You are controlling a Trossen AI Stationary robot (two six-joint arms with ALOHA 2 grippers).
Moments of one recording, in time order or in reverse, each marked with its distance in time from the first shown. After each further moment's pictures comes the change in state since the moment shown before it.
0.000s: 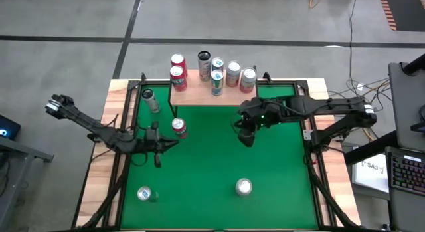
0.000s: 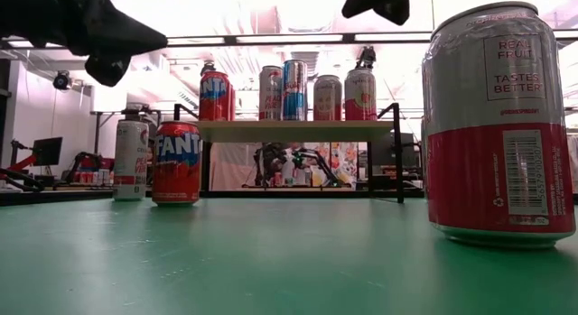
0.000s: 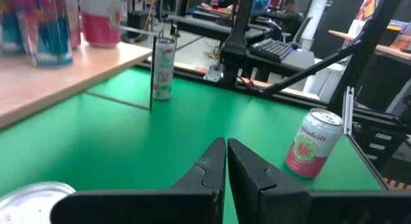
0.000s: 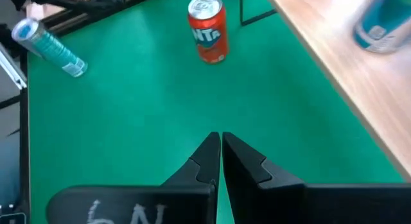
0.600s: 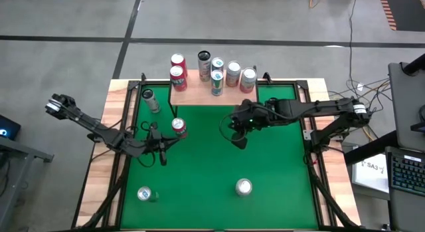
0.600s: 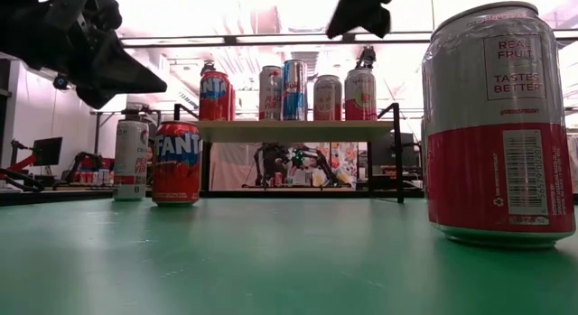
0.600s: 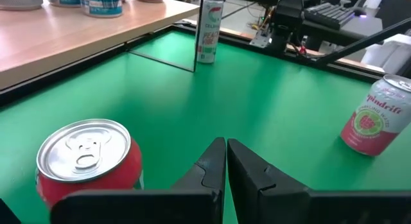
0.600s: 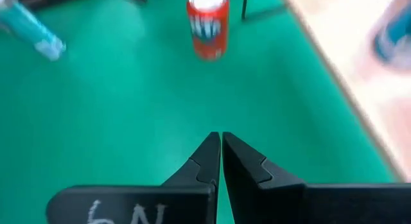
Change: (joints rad) left arm 0.000 0.088 0.000 -0.144 -0.132 -0.148; right arm 0.005 0.093 -0.007 0.073 0.029 -0.106
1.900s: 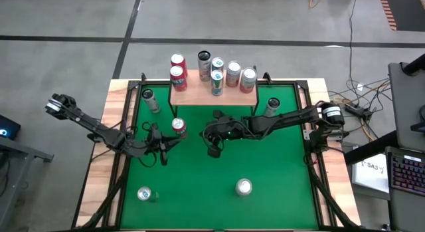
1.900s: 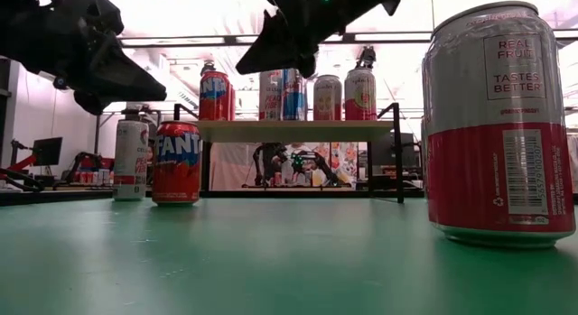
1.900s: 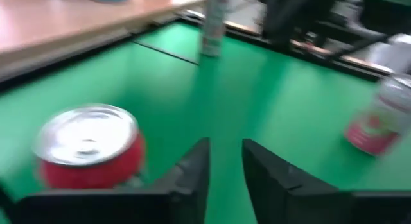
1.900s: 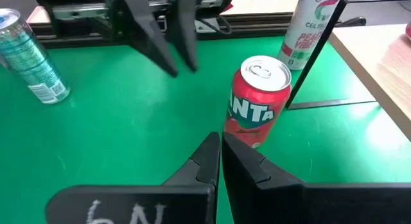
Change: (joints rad) left arm 0.002 0.019 0.000 -0.022 -0.006 -0.061; right arm 0.013 0.280 -0.124 0.707 -0.001 -0.226
